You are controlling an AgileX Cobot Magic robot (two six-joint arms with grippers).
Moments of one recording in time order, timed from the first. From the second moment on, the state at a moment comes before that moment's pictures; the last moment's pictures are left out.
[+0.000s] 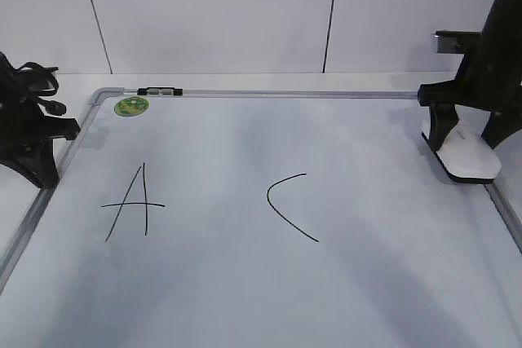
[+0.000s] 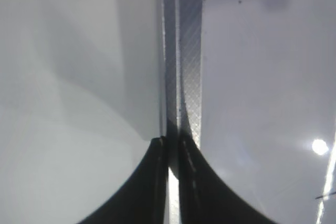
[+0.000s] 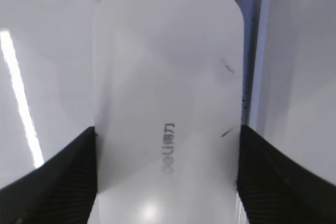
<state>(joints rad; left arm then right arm) -0.05 2.06 -1.44 -0.18 1.03 0.08 0.04 2.05 -1.66 0.03 1.21 0.07</state>
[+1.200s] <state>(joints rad) -0.05 2.06 -1.44 -0.19 1.04 0.09 0.04 1.97 -1.66 0.03 1.22 0.07</state>
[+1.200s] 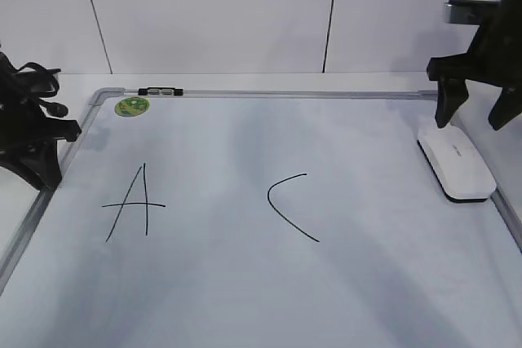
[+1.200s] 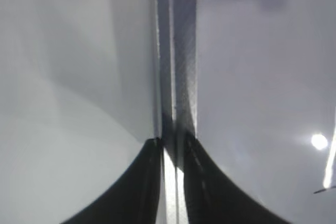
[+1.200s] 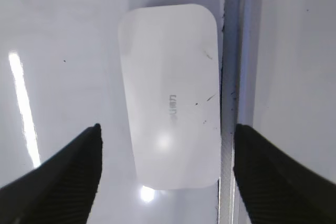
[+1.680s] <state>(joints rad) -0.05 2.06 -1.58 -0.20 1.20 0.09 0.04 1.91 -1.66 0.06 1.22 0.07</state>
